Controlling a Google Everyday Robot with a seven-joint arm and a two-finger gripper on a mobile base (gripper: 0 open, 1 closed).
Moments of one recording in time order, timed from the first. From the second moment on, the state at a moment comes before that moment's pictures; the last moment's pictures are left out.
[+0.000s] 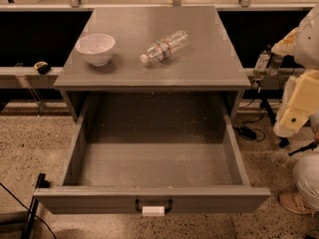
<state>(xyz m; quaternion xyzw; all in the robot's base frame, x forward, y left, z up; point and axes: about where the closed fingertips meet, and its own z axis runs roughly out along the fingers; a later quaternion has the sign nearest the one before) 0.438 -0.217 0.976 -0.60 0.78 -0.03 0.16</state>
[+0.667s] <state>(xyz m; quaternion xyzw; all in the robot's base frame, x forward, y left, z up) 0.466 -0.208 0.974 -0.64 0.75 -0.05 0.16</state>
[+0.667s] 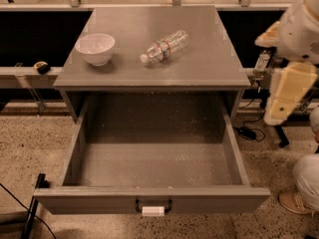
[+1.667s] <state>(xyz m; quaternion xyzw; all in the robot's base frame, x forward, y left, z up) 0.508 -0.173 0.966 -0.75 0.64 -0.12 0.13</state>
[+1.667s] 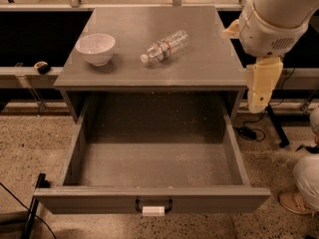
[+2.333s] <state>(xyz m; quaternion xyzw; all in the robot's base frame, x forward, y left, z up) 0.577 -0.153 0.966 -0.84 0.49 -0.19 0.15</state>
